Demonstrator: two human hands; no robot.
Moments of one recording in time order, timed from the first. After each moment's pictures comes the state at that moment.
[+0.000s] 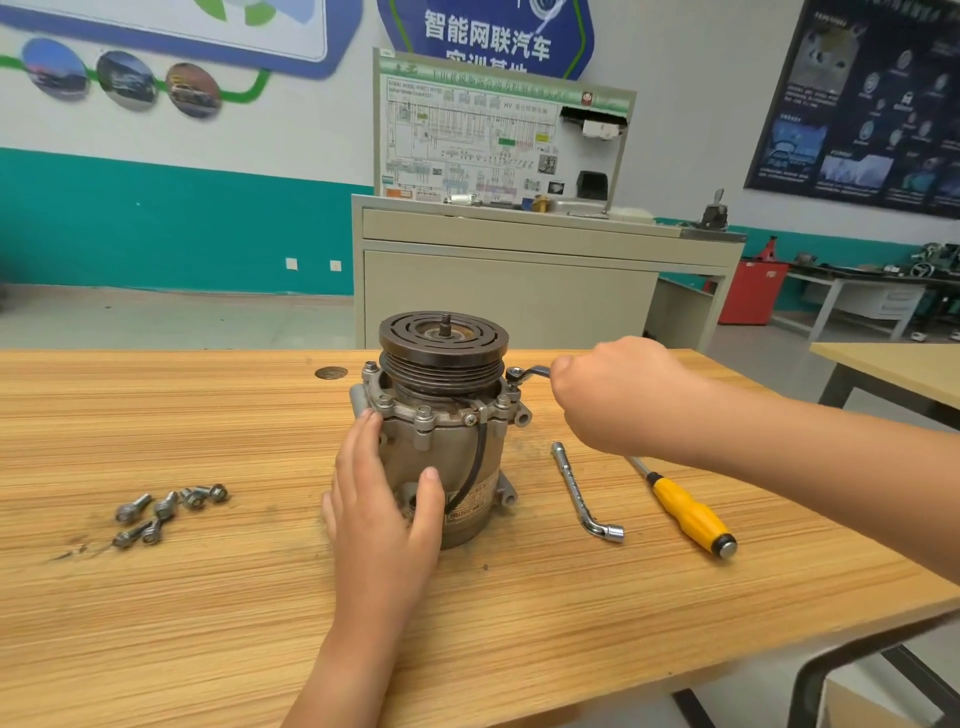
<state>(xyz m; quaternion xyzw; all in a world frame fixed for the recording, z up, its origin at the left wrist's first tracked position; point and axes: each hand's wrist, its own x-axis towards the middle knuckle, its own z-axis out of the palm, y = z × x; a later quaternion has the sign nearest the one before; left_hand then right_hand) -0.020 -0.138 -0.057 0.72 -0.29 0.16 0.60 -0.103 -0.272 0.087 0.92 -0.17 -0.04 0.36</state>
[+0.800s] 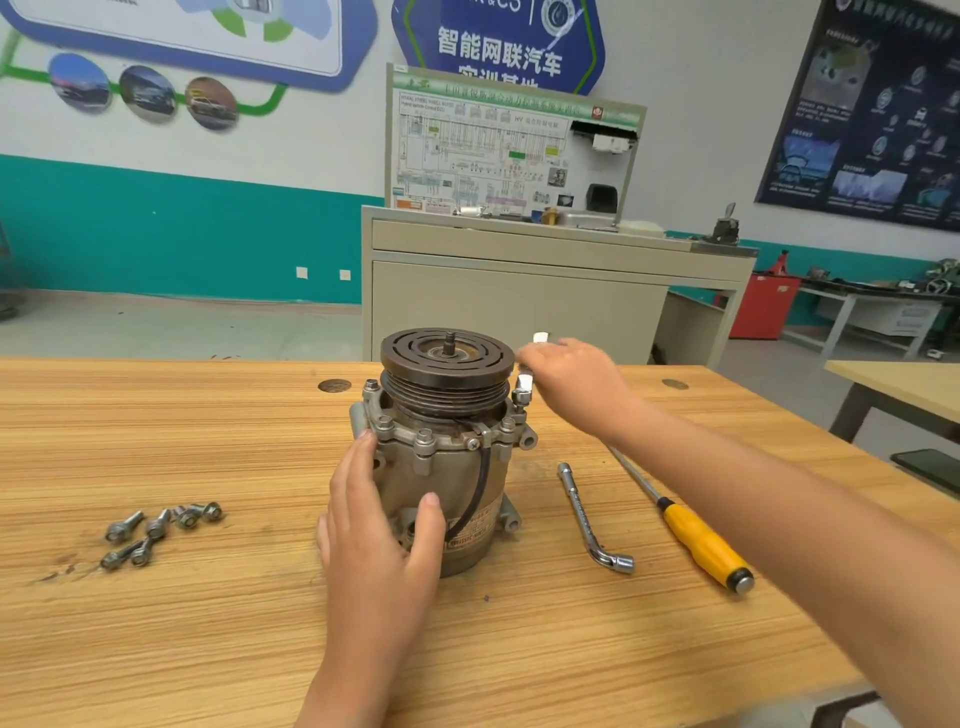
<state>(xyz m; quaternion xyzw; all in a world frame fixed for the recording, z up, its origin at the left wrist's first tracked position) -0.018 -0.139 -0.058 0.72 -0.28 0.15 0.61 -0.029 -0.352 0.047 0.95 -0.09 0.17 0.25</state>
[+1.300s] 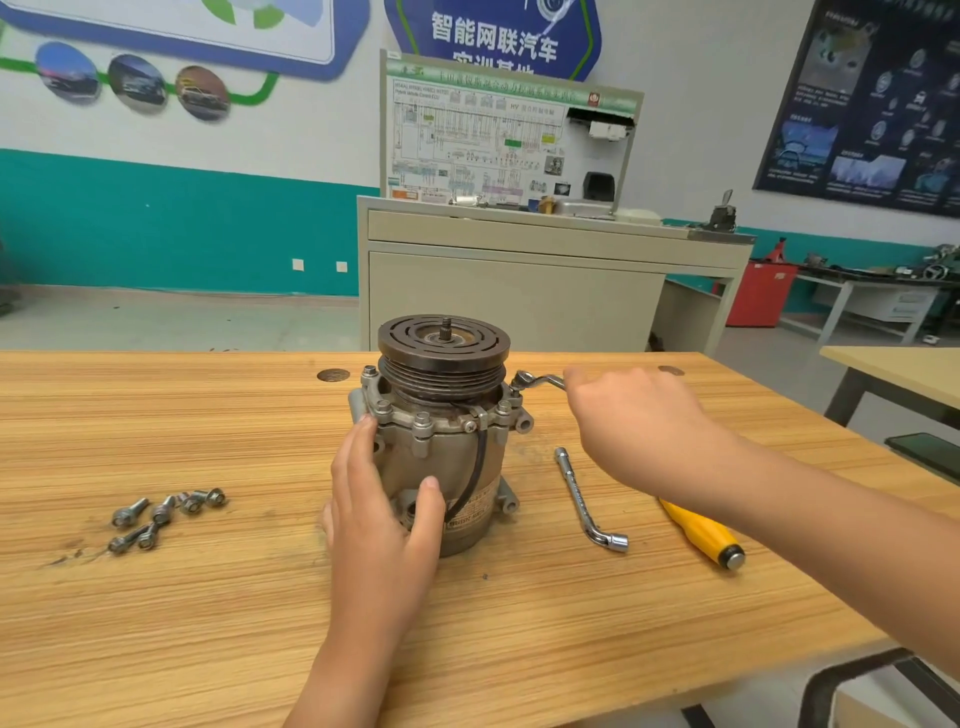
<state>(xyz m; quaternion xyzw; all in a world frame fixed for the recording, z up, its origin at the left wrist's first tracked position) -0.020 -0.139 -0.056 0.71 -0.28 0.13 0.63 -0.105 -0.285 0.064 0.93 -0.23 0.07 0.26</state>
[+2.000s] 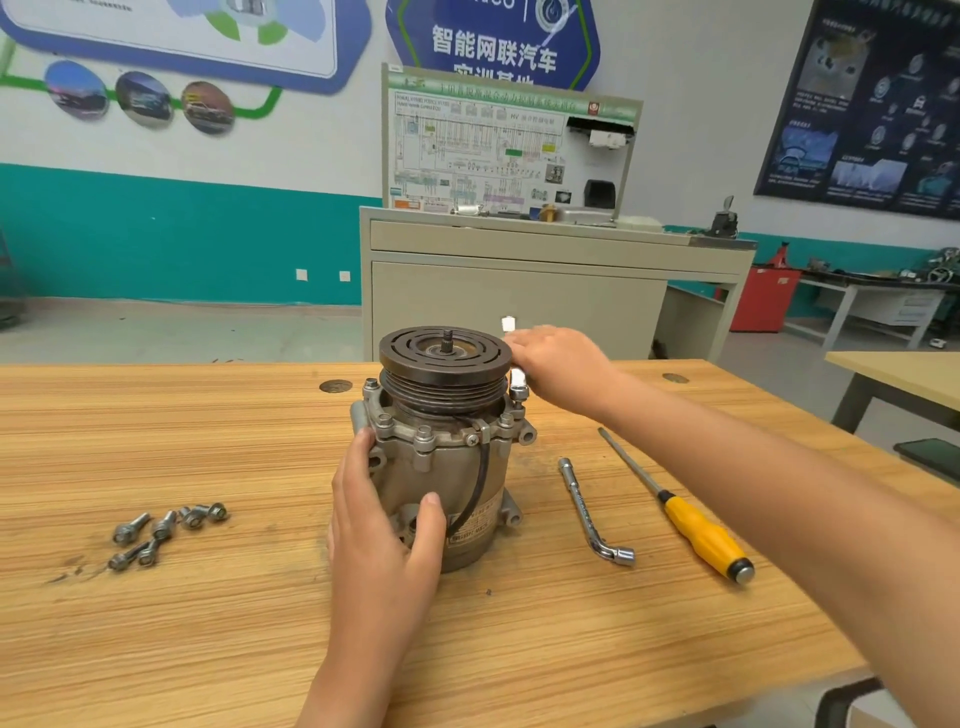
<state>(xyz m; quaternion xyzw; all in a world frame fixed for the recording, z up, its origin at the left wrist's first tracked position) -0.015 -0.139 -0.061 0.70 -0.30 0.14 0.63 -0.020 -0.349 0.058 0.96 -0.02 0.17 0.24</state>
